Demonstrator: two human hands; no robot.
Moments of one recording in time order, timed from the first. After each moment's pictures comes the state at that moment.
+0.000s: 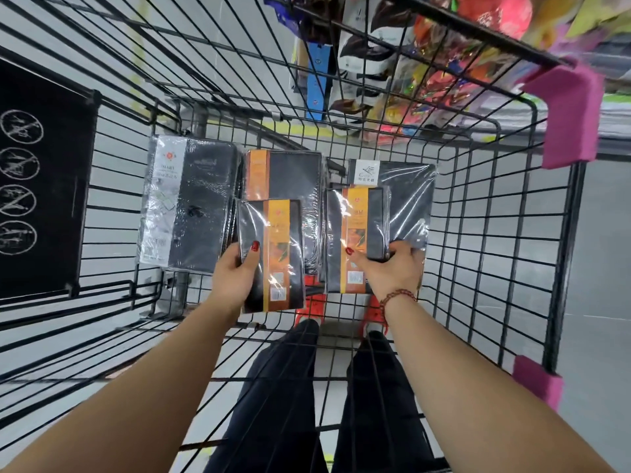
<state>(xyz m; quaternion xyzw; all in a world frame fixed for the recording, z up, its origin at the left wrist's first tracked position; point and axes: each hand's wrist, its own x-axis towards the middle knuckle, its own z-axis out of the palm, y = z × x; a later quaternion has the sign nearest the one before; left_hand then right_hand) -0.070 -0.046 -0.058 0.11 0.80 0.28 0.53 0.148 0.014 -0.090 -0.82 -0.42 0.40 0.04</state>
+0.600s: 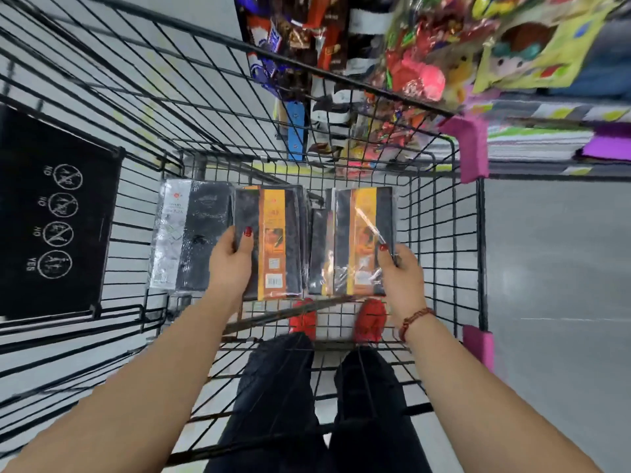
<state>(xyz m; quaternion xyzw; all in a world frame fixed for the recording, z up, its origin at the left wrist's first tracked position) -0.063 -0.009 0.014 0.17 0.80 0.33 0.48 0.171 0.009 0.000 -0.74 -0.32 0.52 0.27</state>
